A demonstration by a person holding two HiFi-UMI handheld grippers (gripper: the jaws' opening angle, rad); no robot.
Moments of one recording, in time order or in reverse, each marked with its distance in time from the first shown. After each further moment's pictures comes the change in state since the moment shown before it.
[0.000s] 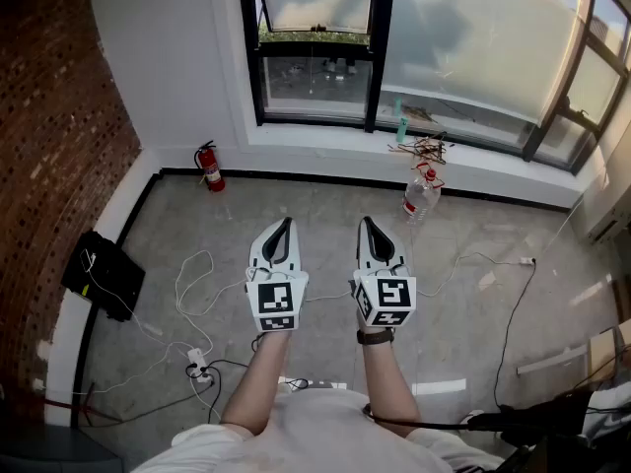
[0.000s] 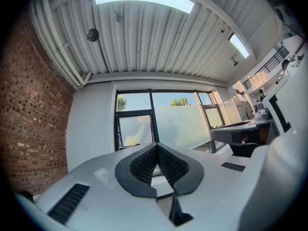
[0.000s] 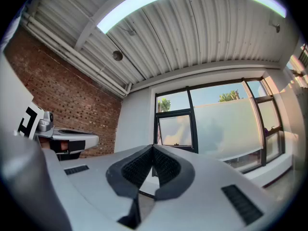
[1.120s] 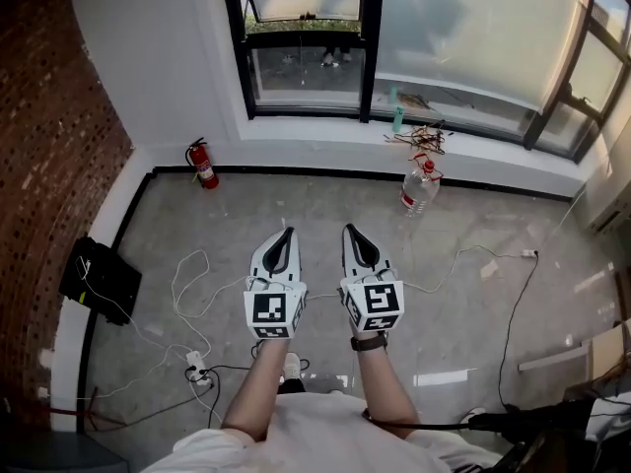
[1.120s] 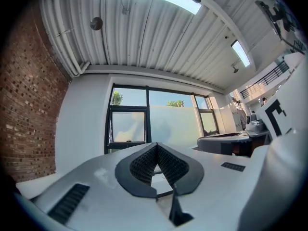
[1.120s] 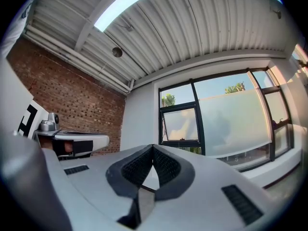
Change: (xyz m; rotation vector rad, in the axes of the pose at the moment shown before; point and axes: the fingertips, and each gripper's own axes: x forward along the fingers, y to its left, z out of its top) left arm 0.049 -0.029 -0.042 -0.089 -0.012 -0.076; right arm 0.039 -0.016 -0.050 0.027 0.031 0.082
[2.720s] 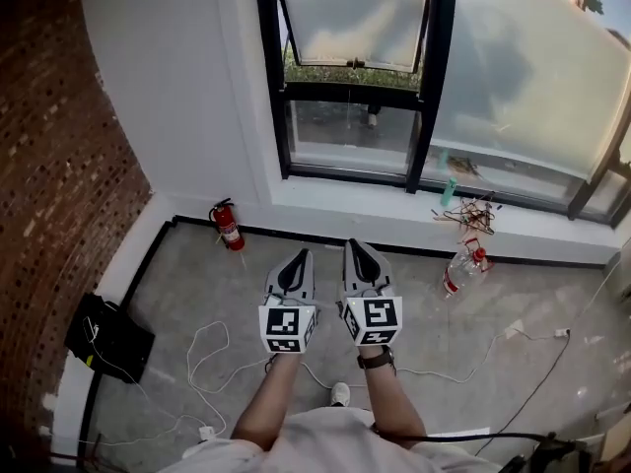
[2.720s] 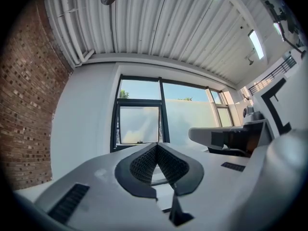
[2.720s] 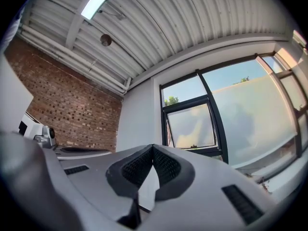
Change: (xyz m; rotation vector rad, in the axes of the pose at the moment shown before) left arm 0.325 0.257 -0.052 -0.007 0.007 0.068; right arm 0.430 -0.041 0.002 0.037 -0.082 0.054
